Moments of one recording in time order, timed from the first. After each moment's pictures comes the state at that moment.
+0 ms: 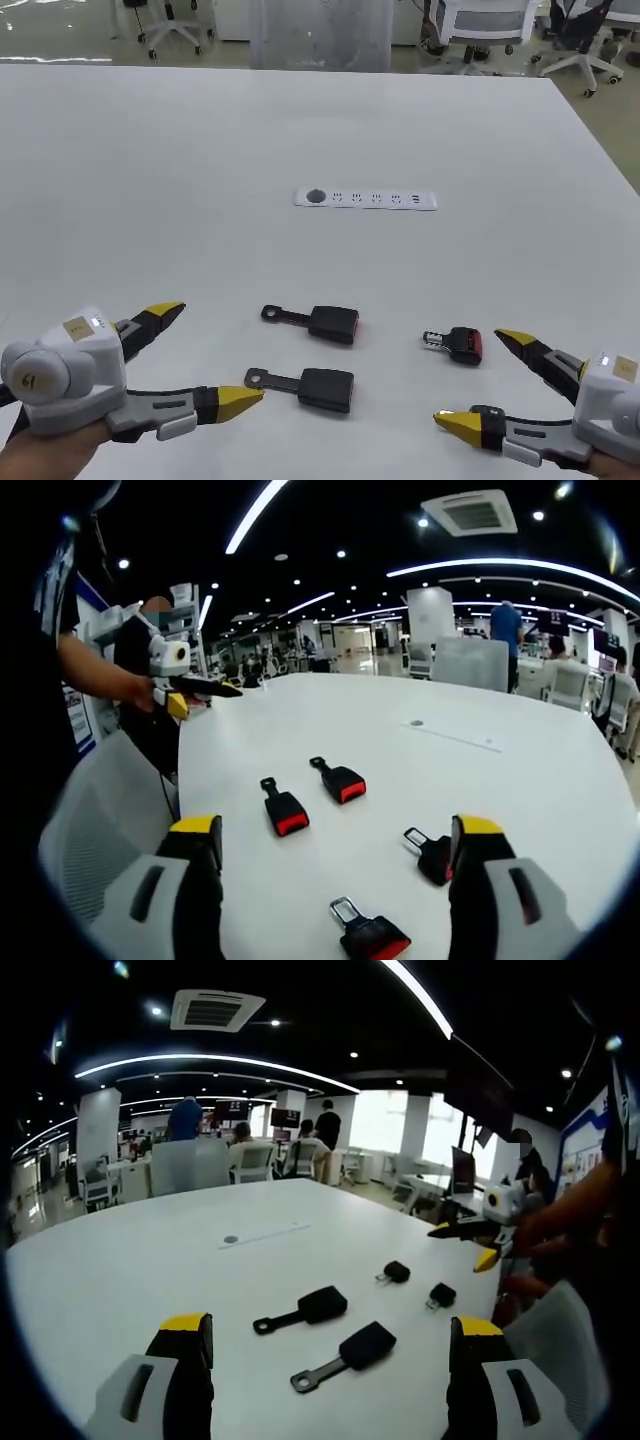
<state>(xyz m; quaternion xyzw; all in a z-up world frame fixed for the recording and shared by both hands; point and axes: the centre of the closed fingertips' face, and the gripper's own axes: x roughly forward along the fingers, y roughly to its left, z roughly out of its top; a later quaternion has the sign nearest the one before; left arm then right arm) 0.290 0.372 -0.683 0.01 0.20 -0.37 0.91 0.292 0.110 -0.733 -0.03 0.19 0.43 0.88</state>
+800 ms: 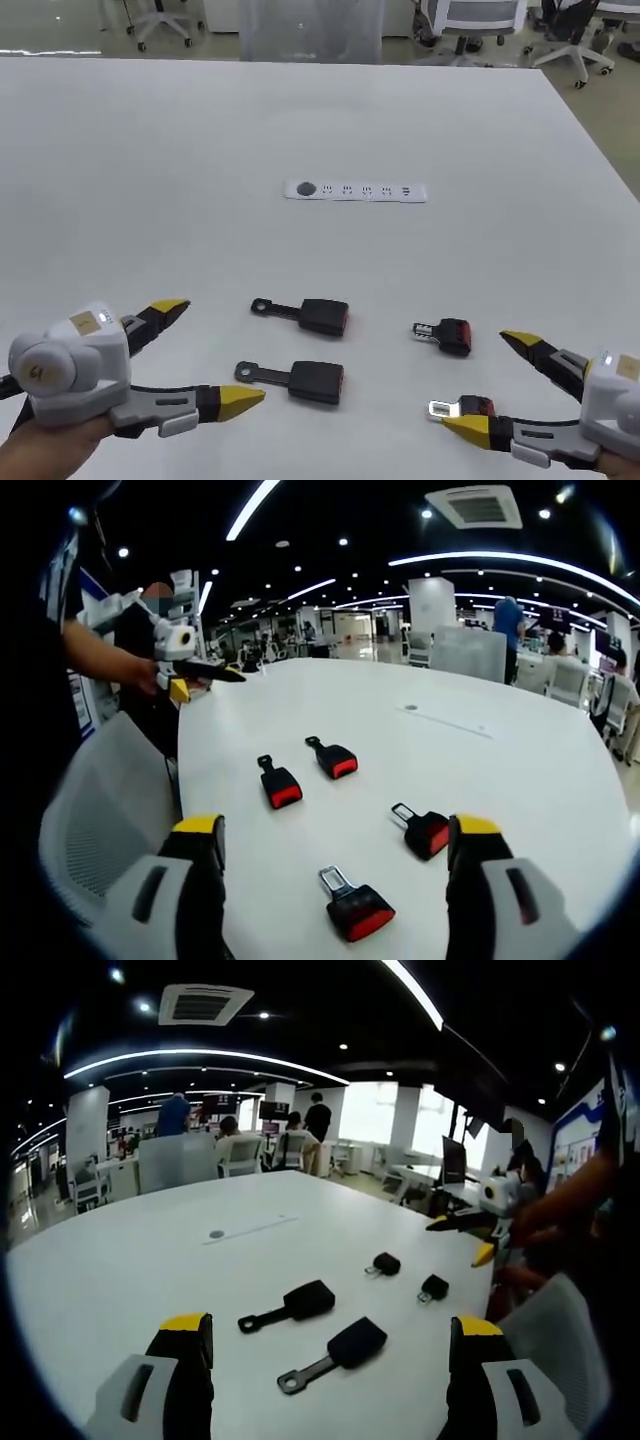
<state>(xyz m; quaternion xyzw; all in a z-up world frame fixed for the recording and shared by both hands) 0.290 0.352 -0.695 0.02 0.21 -0.39 0.90 0.281 0.082 -0.745 -0.05 0.21 0.42 0.88</state>
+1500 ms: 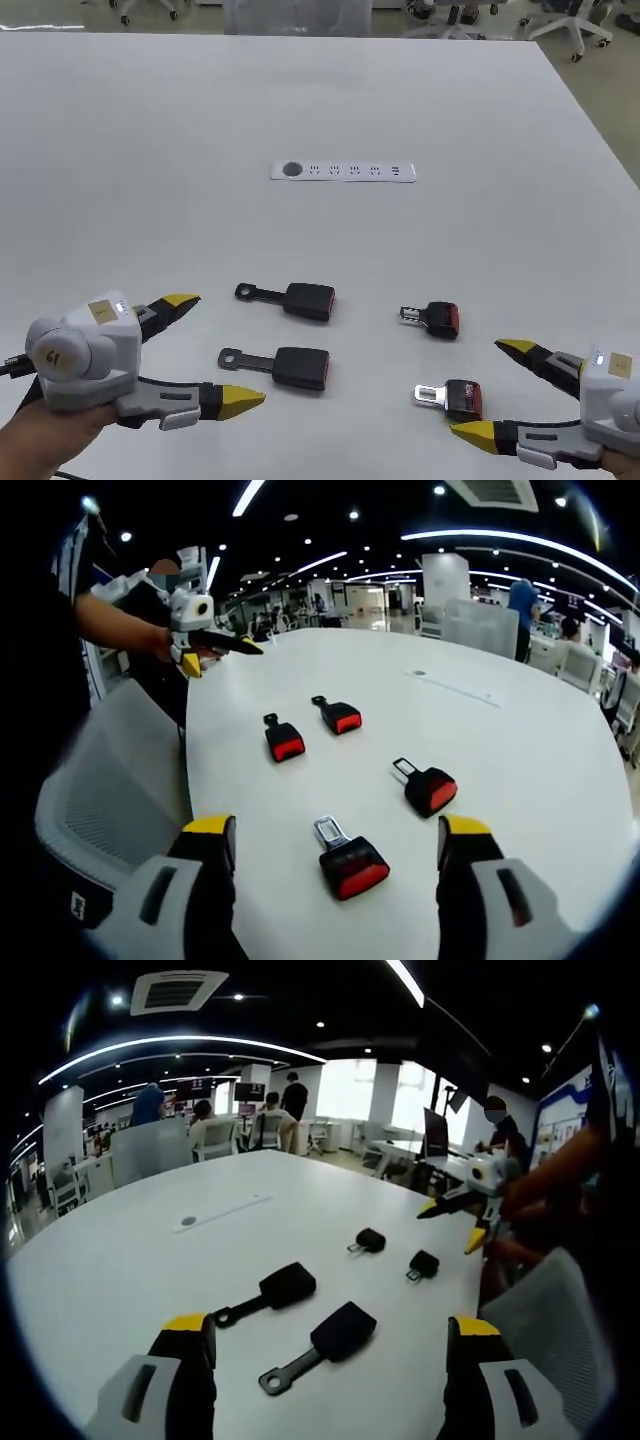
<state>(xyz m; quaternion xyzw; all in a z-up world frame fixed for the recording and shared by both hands) 0.291 0.324 -0.726 0.05 0.25 -0.43 0.86 0.265 0.060 -0.782 -0.08 0.27 0.45 0.85</state>
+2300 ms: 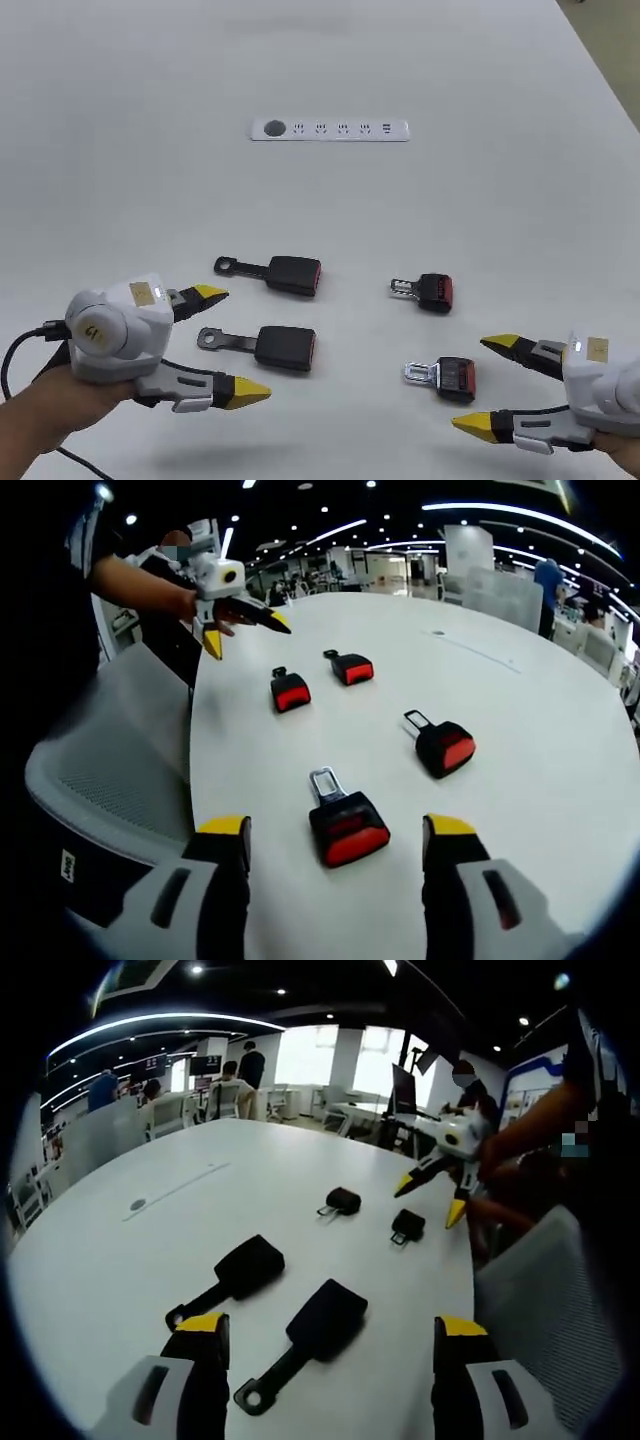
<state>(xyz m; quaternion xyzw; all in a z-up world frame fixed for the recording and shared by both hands) 0.296 0.286 -0.778 0.10 0.30 -0.51 0.80 0.260 0.049 -0.826 -0.12 0.33 0.48 0.80</state>
